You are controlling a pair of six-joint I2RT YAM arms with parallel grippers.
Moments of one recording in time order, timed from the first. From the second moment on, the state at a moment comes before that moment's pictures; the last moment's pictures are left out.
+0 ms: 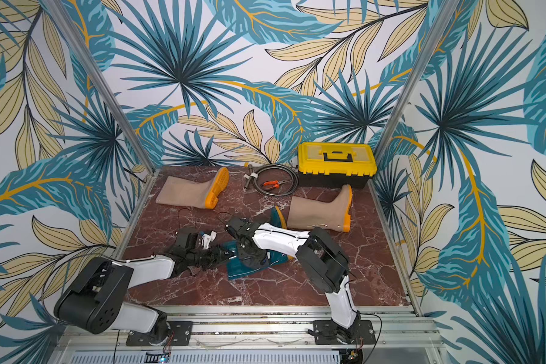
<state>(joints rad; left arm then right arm) -0.31 1.44 0.40 0.22 0.70 -0.94 0.89 2.00 1.43 -0.74 0.13 0.62</state>
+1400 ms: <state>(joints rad) -0.29 1.50 0.46 0.24 0.72 -0.90 0.84 1.89 1.30 -0.62 0.10 0.64</state>
